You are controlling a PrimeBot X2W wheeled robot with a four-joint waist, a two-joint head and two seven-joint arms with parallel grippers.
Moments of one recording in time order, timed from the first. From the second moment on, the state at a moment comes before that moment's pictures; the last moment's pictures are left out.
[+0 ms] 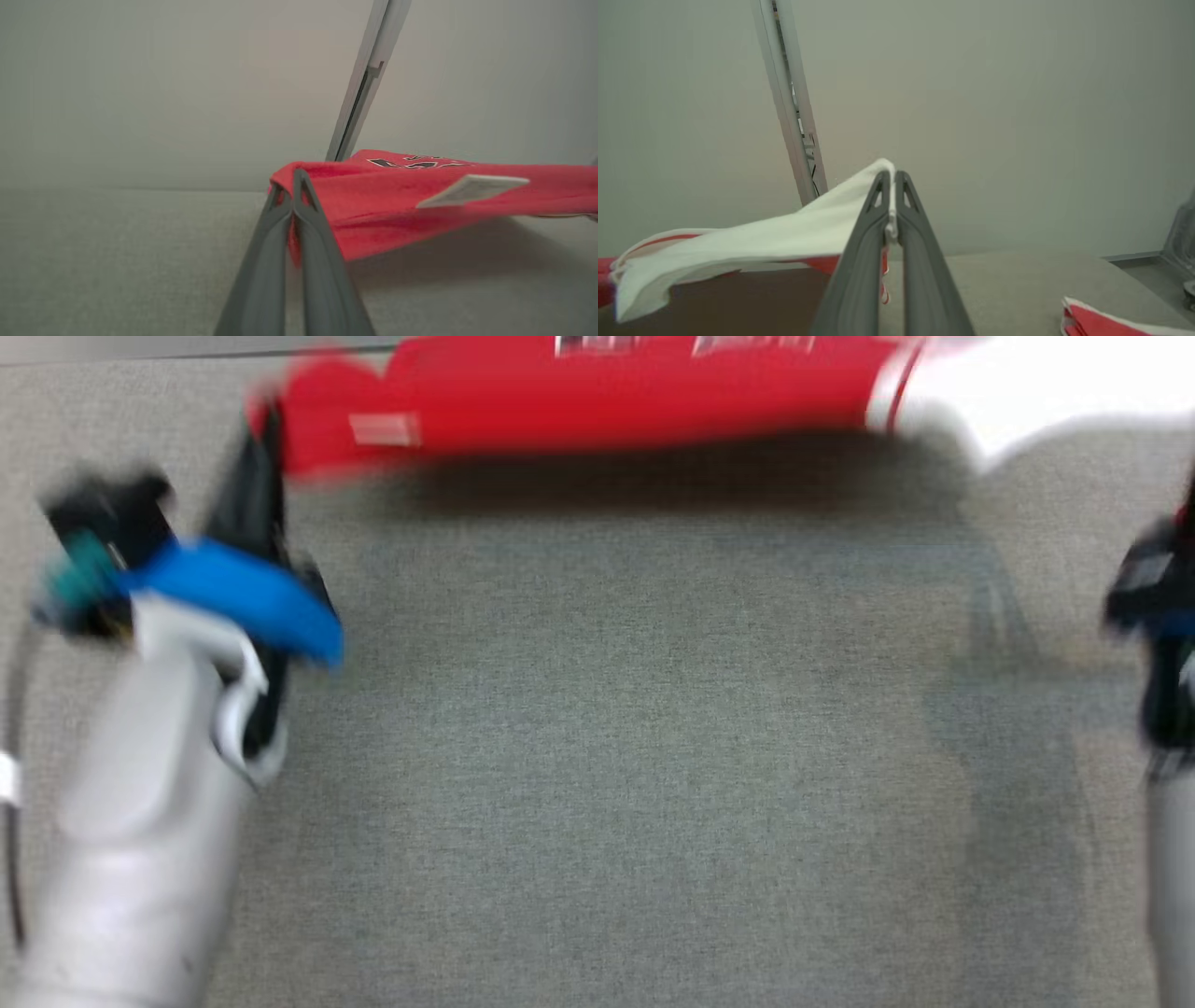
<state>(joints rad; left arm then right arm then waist) -0.84 0.30 -0.37 0.66 -0.59 -0.12 -0.22 -0.73 -0.24 -0.17 0.38 0.27 0.13 -0.26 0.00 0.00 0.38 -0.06</state>
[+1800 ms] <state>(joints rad) -0.24 0.05 -0.21 0.40 -0.47 -0.13 -0.26 -0.19 -0.09 -0.20 0.27 0.36 0.13 -0.26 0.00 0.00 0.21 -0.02</state>
